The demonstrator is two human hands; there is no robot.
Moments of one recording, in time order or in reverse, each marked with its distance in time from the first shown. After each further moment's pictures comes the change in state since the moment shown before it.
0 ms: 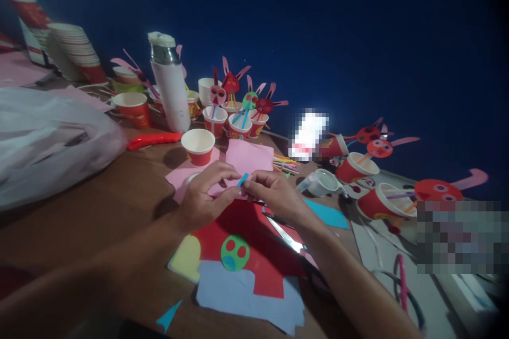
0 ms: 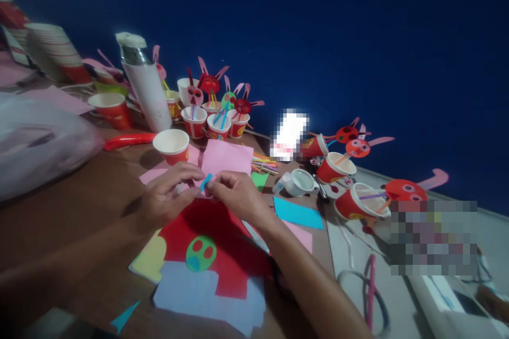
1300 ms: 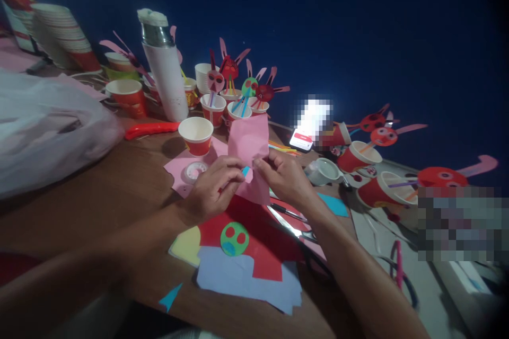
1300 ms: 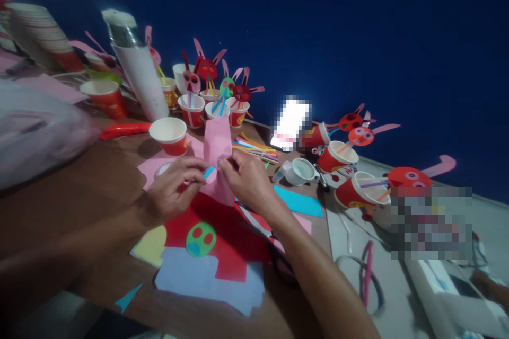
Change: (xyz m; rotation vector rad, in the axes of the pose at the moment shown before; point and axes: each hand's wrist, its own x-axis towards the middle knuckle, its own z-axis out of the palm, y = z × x) left_hand -0.002 0.000 0.012 0.170 -0.038 0.243; right_hand -0.002 -0.007 -0.012 -0.635 0.293 -0.183
